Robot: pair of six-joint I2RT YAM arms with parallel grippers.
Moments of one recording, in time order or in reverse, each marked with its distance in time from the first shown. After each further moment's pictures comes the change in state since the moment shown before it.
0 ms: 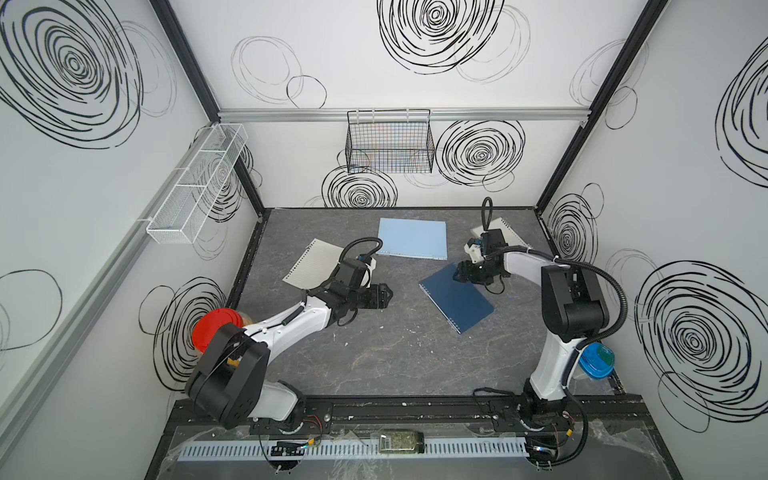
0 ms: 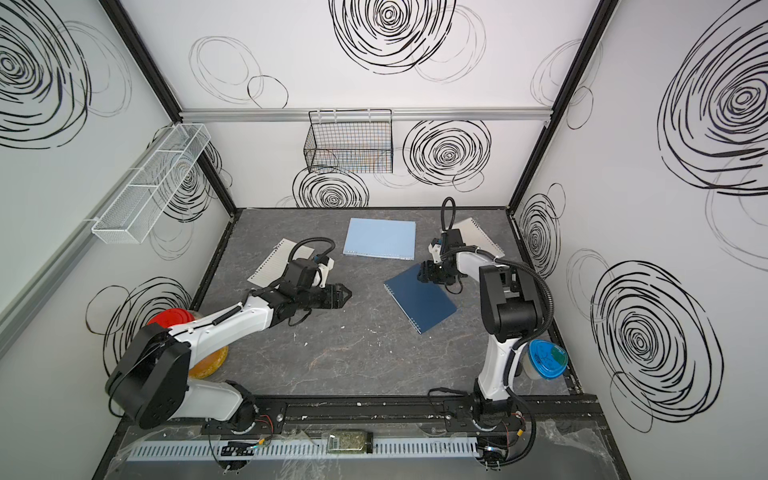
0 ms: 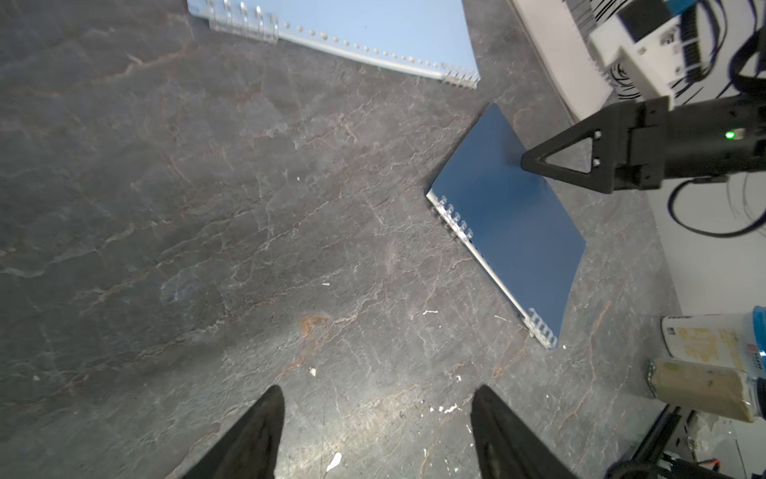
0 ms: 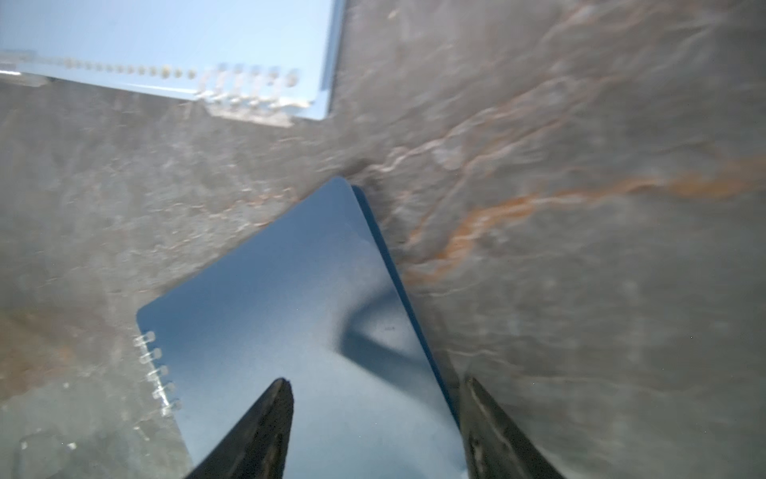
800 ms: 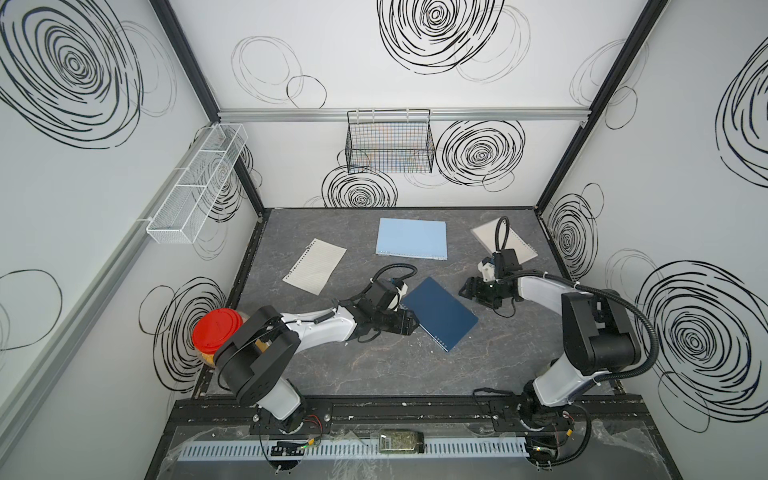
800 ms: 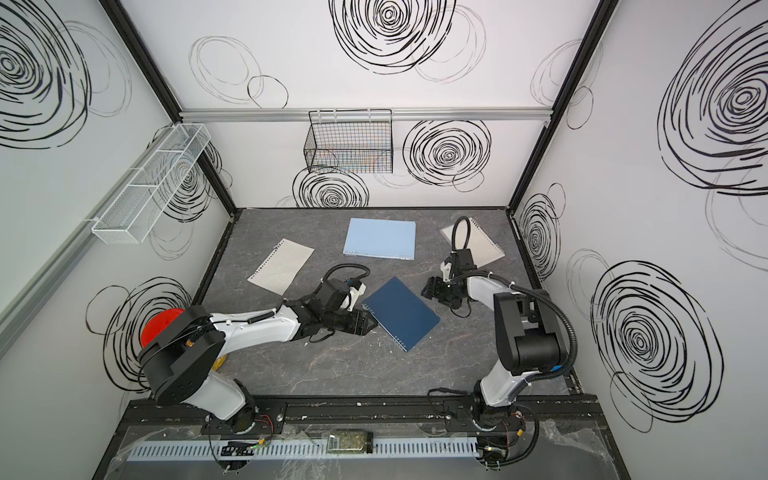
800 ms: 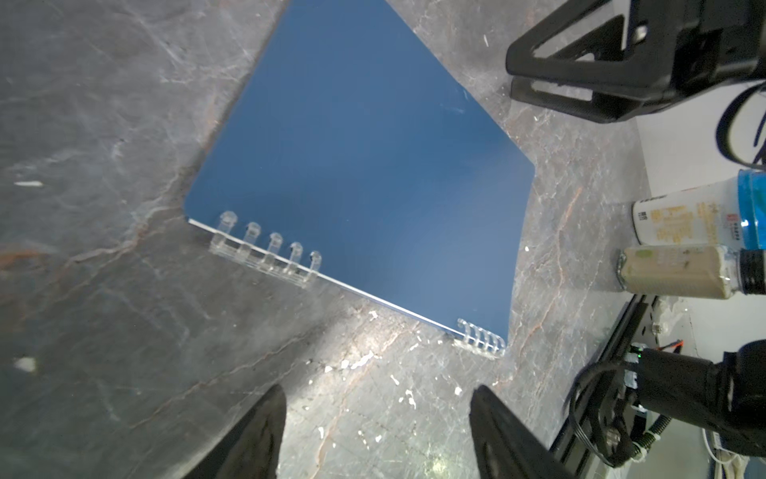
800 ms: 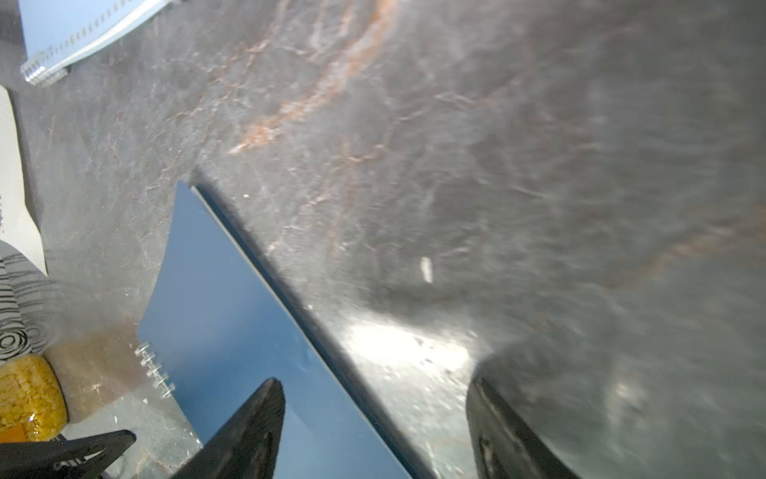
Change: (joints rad) left arm -0.253 0.134 -0.014 0.109 0.058 -0.068; right arm -0.073 -0.262 -0.309 0.046 -0.019 0.177
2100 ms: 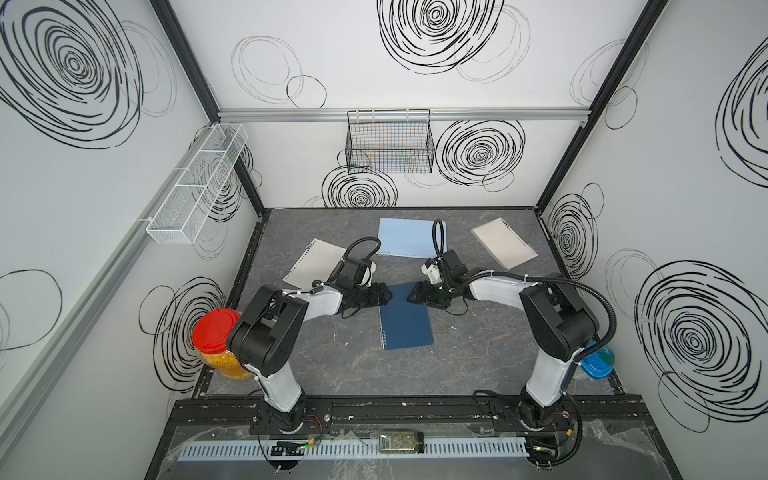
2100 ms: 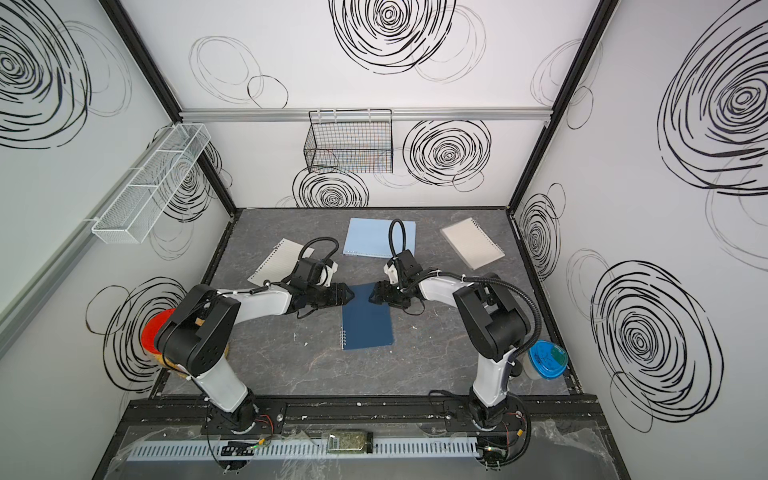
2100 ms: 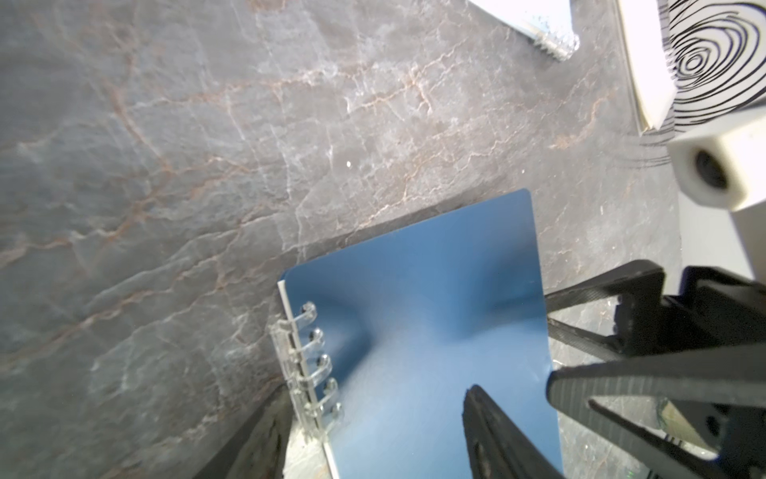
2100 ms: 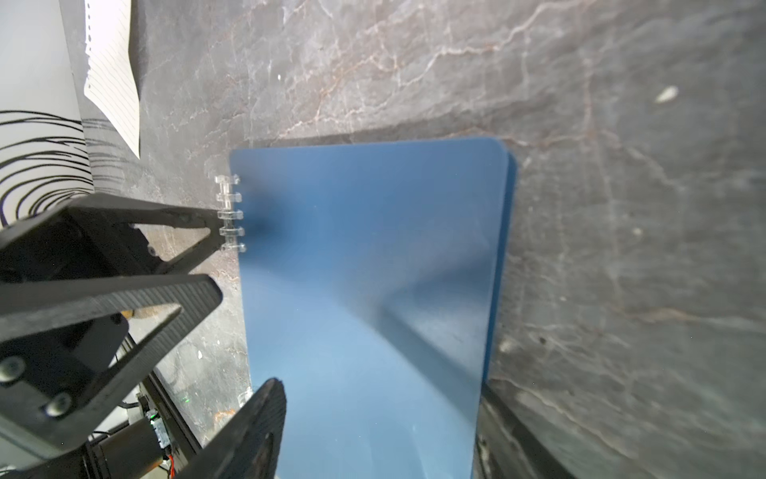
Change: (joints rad) left arm 0.335 0.149 0.067 0.012 0.067 0.063; right arm 0.447 0.199 0.177 0.160 -0.049 0.226
